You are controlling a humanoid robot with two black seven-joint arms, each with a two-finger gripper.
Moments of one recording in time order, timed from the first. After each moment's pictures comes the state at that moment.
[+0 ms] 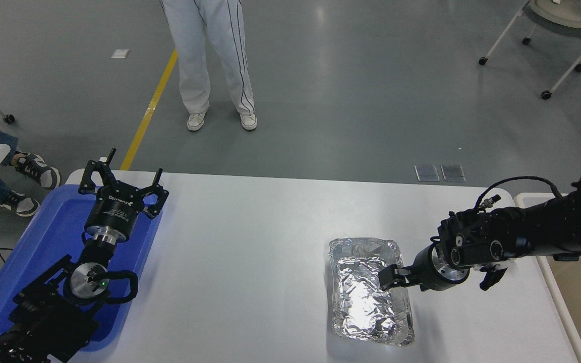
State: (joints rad) left arm -0.52 0.21 -0.97 -0.54 -0.09 -0.62 -0.36; right arm 1.40 -0.17 -1.13 1.12 -0.26 0.17 0.09
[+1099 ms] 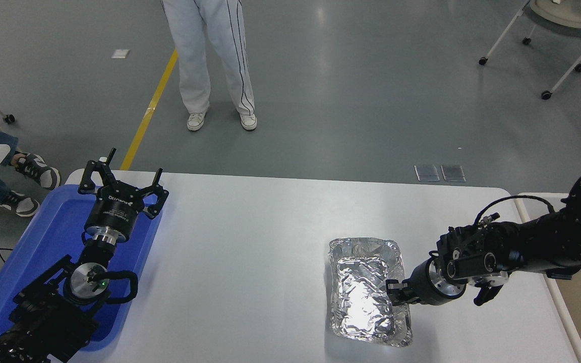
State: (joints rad) left arm -0.52 0.21 -0.97 -0.54 -0.09 -0.62 -0.36; right arm 1.34 -0.16 -1.09 1.12 -0.17 0.22 0.09
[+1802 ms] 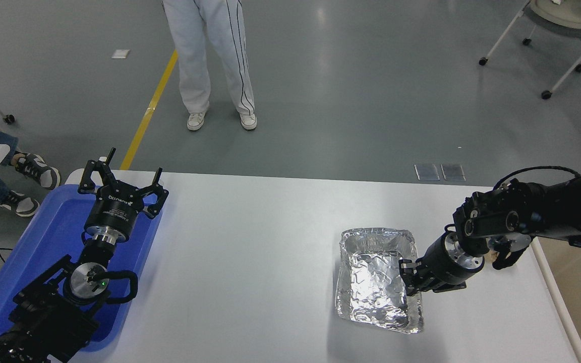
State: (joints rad) left arm -0.52 0.21 -0.97 -0.54 -0.09 -0.62 -0.36; right arm 1.63 -0.26 -1.23 1.18 -0.13 0.59 0.09
